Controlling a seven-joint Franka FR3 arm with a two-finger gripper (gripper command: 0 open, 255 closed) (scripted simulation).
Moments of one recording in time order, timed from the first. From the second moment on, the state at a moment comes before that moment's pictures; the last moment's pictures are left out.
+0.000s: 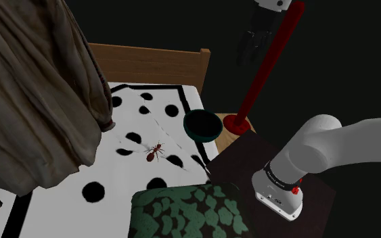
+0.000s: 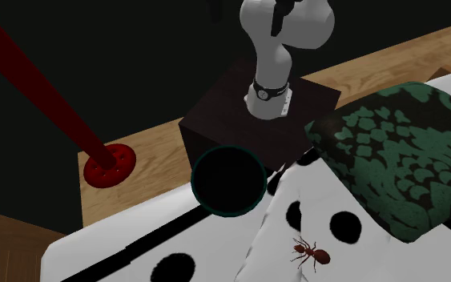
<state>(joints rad) 0.01 -0.74 0.02 -2.26 0.07 1.53 0.02</state>
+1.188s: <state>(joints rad) 0.07 -0.56 0.16 -2.61 0.32 2.09 0.20</state>
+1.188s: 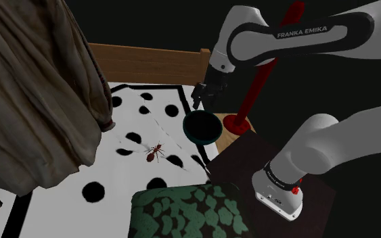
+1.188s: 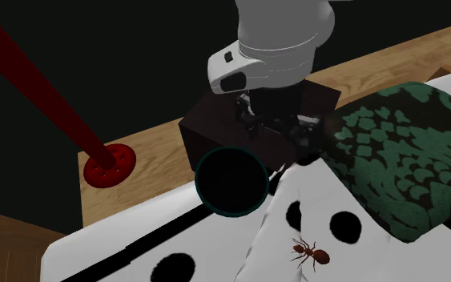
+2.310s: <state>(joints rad) 0.21 0.09 0.29 -2.51 0.70 2.72 0.18</state>
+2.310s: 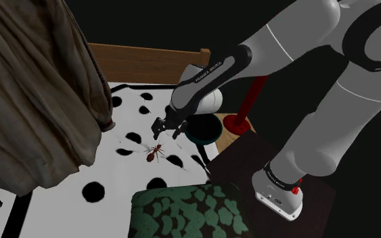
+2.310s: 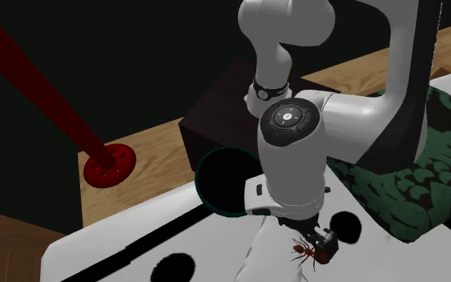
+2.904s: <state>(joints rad) 0.22 0.29 0.33 -2.42 0.79 2.86 0.13</state>
